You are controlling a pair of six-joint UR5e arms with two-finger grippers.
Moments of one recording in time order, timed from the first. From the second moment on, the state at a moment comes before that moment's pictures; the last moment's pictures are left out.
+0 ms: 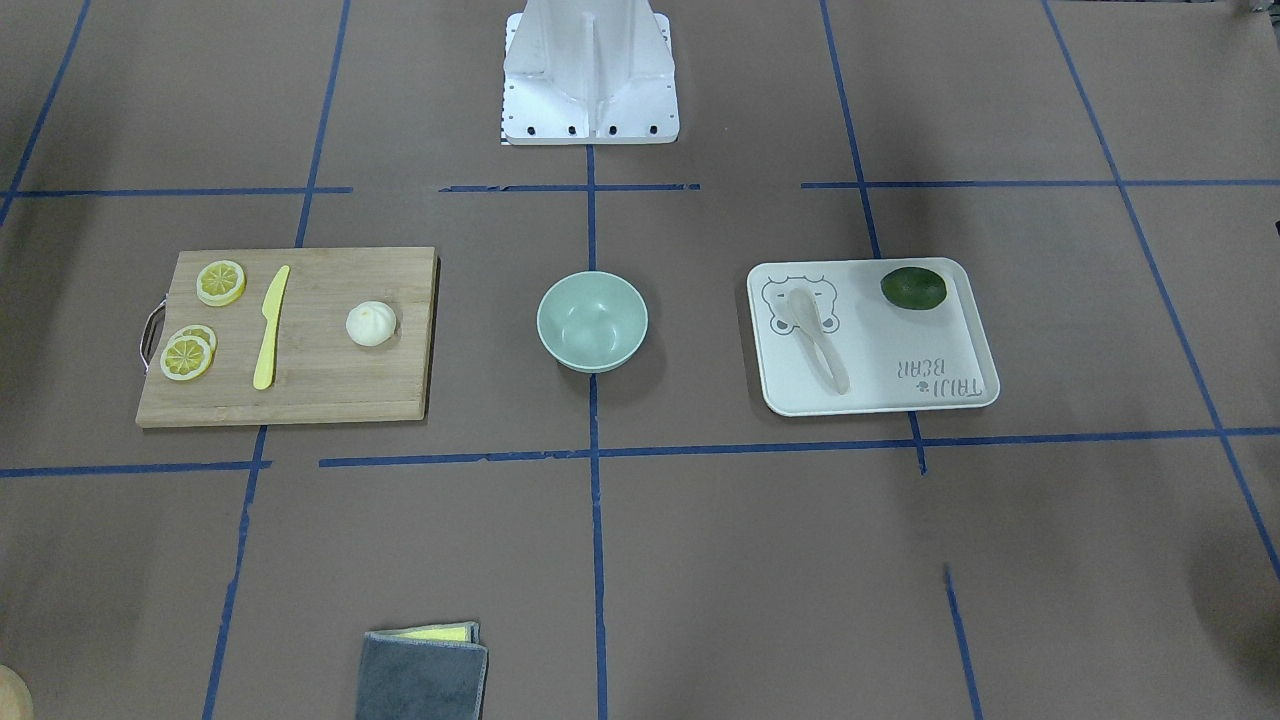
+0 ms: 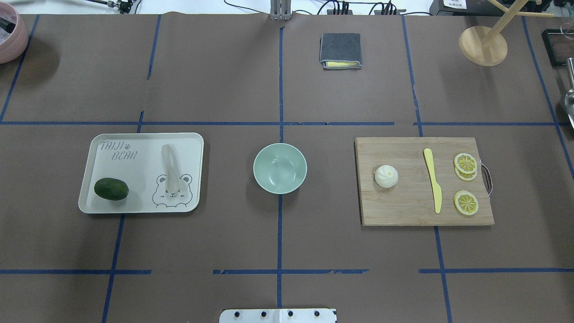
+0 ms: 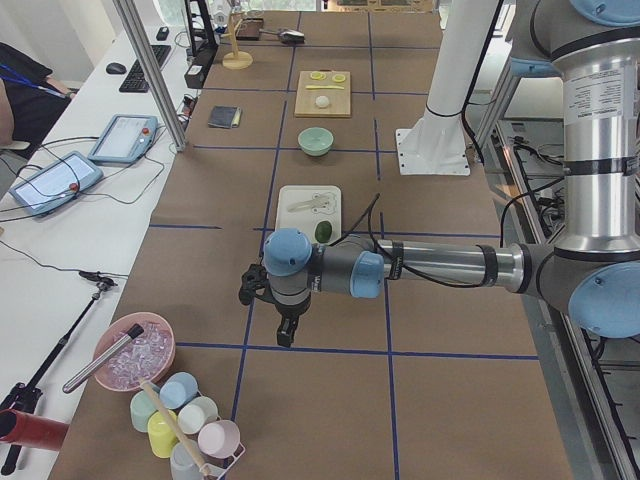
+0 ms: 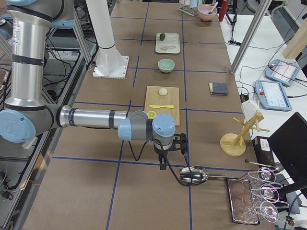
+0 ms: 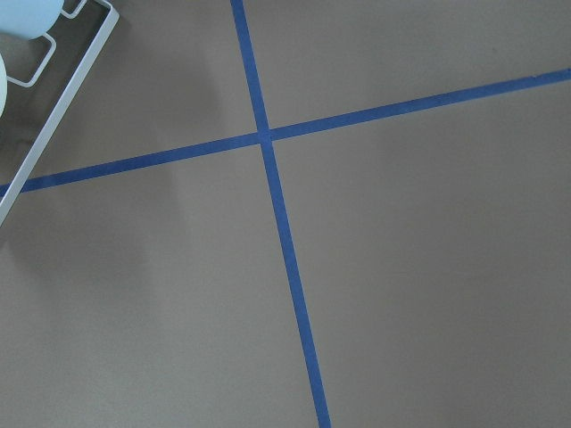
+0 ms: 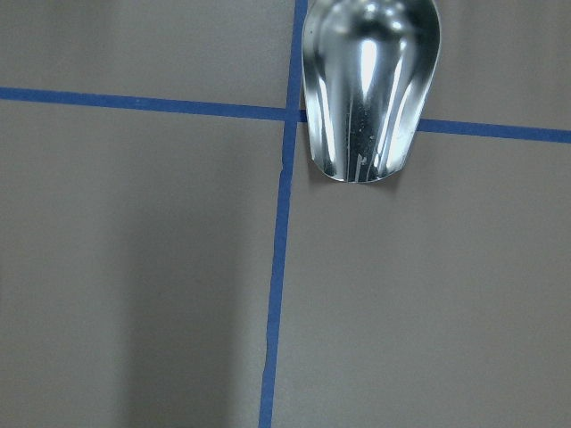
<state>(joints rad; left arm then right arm) -1.52 -1.45 -1.73 -1.66 -2.38 0.09 1.57 -1.72 1.70 -1.52 2.35 -0.04</state>
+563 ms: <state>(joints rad) -1.52 -1.45 -1.76 -1.66 -2.33 0.10 1.57 -1.71 1.70 -1.47 2.35 -0.03</state>
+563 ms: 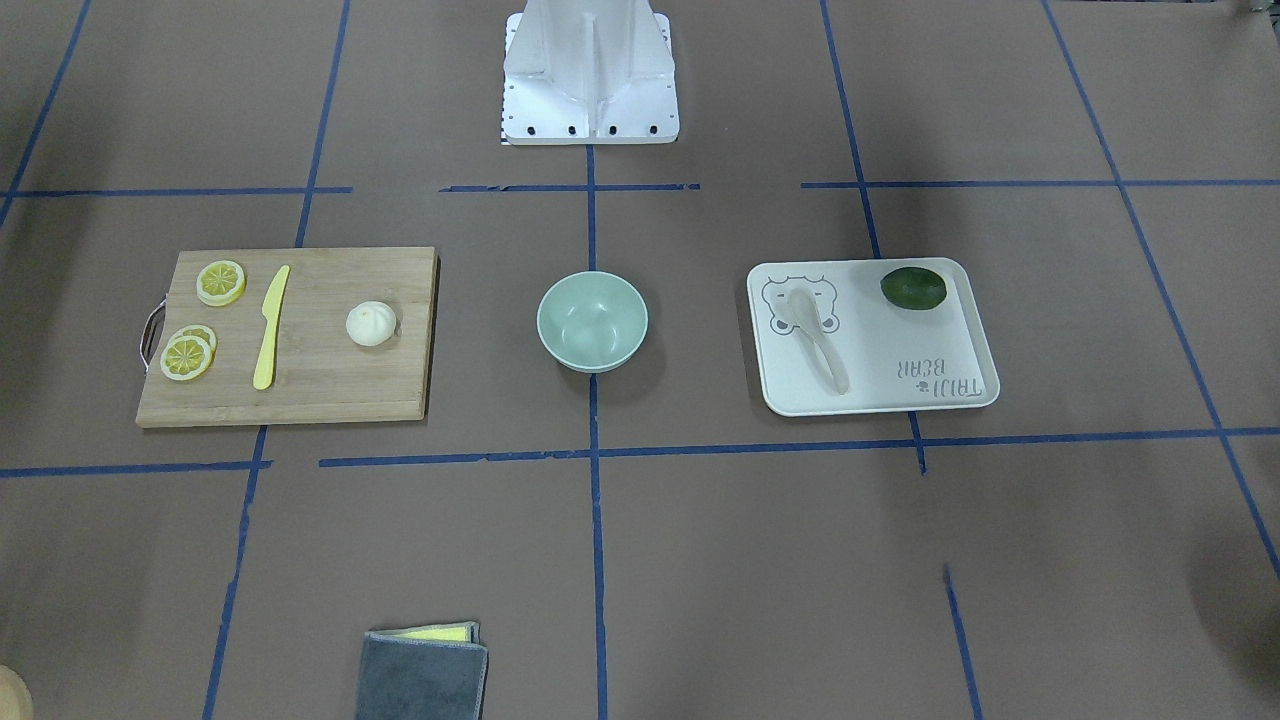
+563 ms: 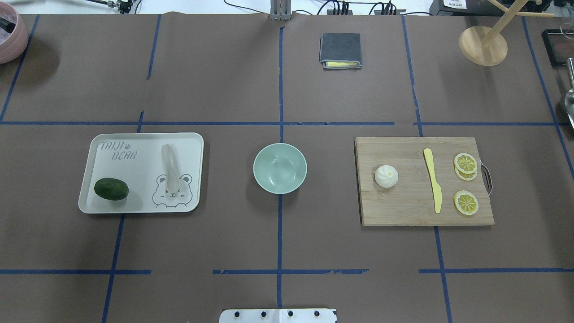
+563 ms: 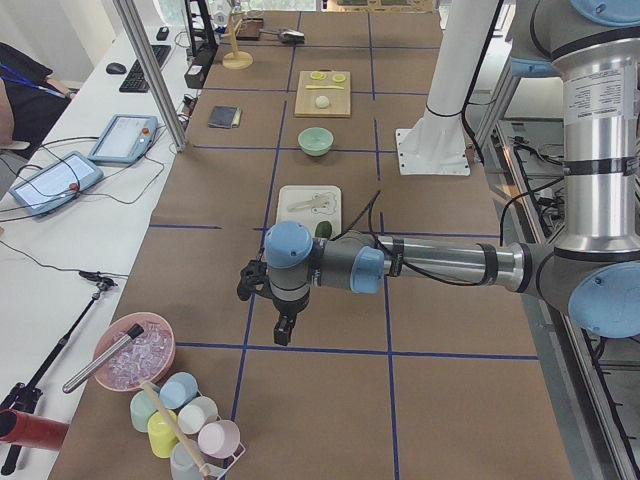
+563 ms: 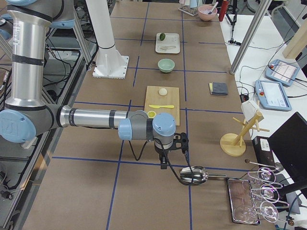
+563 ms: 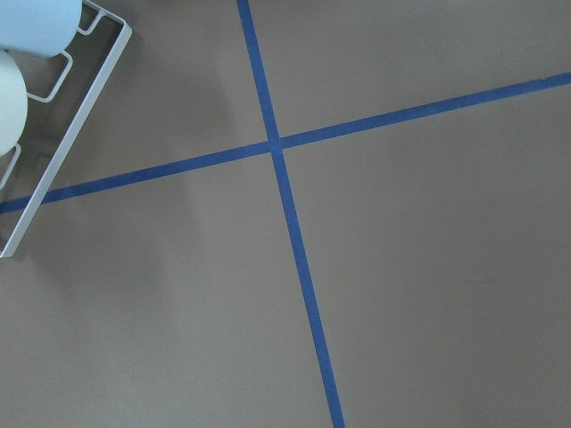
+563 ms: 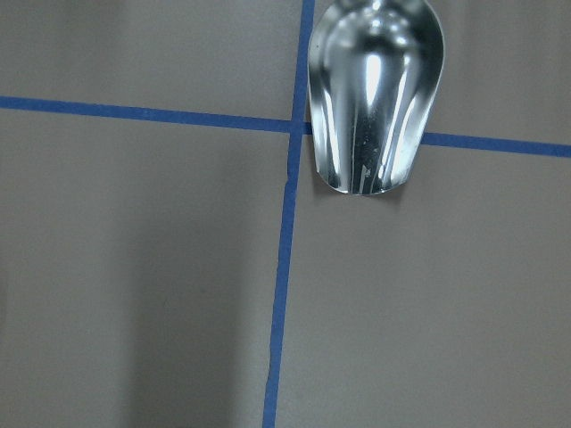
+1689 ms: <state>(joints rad) -1.37 -1.59 -1.73 -2.32 -2.33 -0.04 1.57 -1.66 1.66 -1.19 2.36 0.07</state>
